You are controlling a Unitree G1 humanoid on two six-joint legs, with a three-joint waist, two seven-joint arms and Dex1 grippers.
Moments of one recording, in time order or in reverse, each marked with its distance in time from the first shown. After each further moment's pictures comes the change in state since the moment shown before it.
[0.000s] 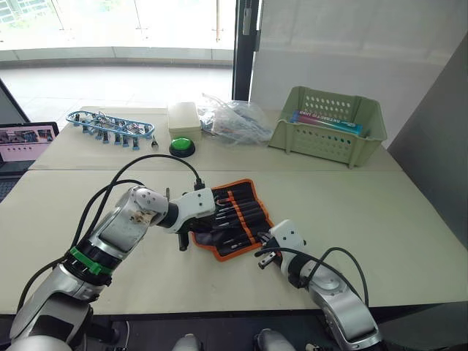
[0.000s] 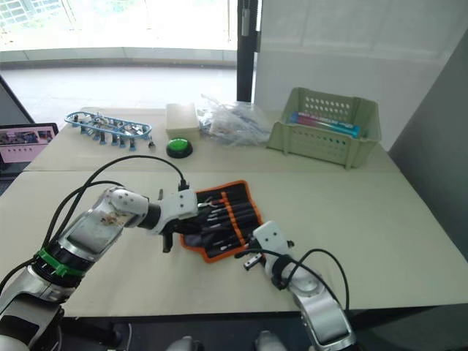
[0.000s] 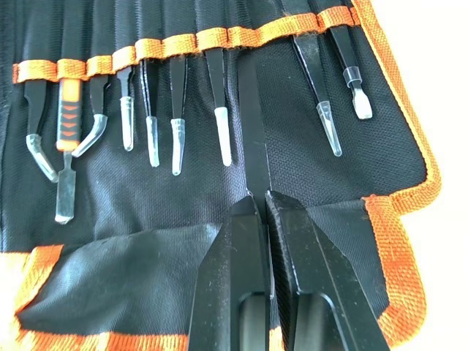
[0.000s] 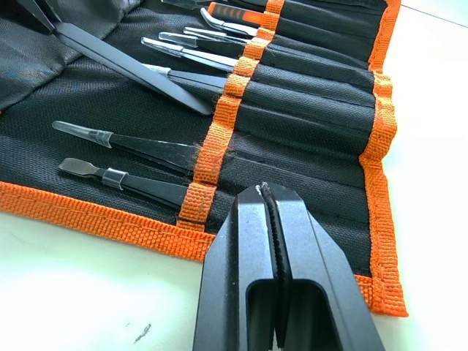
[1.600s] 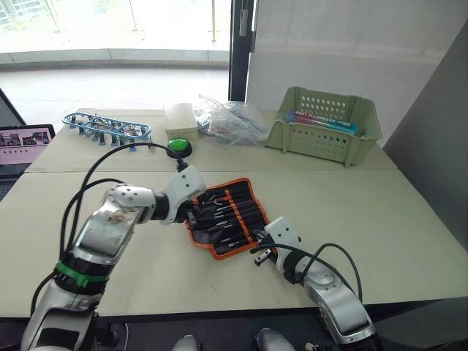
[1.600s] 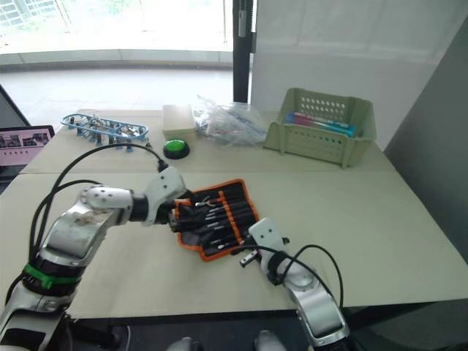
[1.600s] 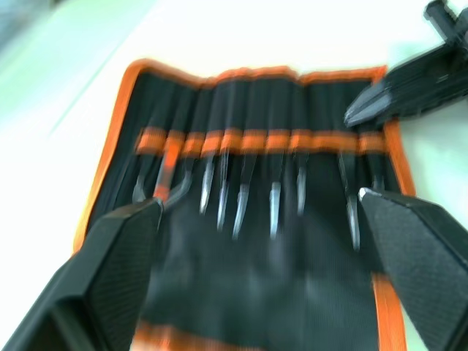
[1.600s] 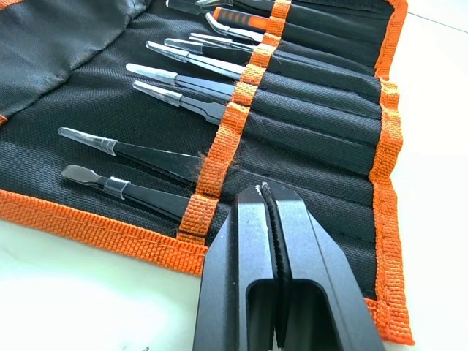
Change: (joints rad) left arm 0.250 -0.011 0.419 -0.217 -0.137 0.149 0.122; right arm -0.044 0.014 0.015 0.048 -0.004 -0.007 0.012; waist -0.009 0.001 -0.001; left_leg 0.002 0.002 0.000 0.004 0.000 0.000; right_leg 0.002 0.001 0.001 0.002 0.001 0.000
